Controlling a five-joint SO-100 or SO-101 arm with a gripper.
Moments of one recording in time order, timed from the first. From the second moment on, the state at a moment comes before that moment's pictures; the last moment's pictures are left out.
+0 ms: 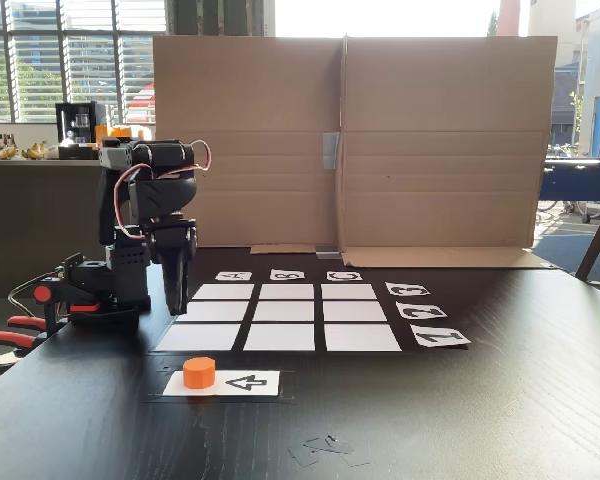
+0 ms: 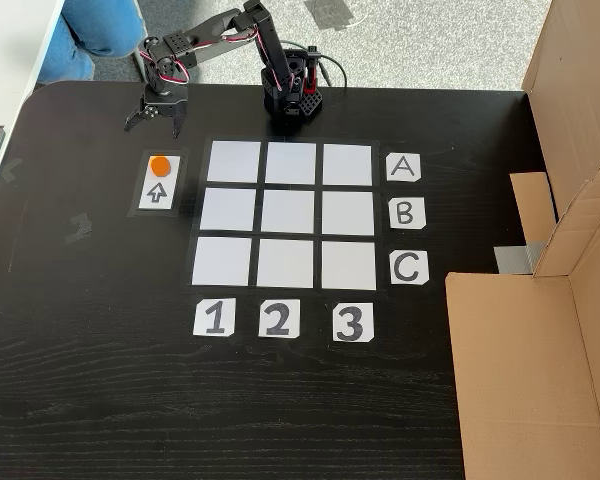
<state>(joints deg) 53.3 73.7 72.0 88.2 109.2</state>
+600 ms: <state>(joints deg) 50.4 57.7 63.1 88.2 111.3</state>
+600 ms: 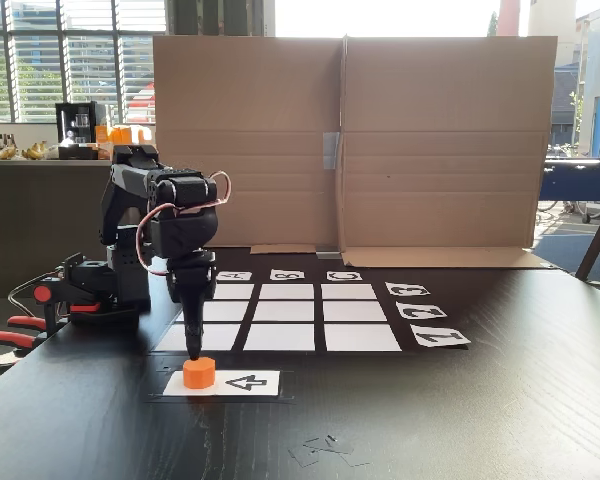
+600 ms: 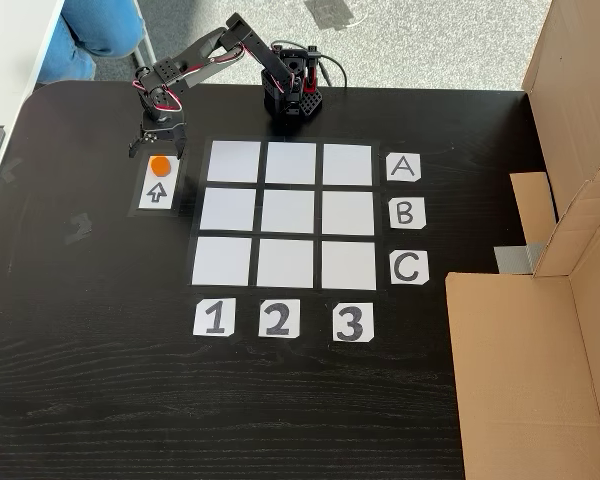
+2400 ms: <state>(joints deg) 54.5 59.4 60.4 86.1 101.2</state>
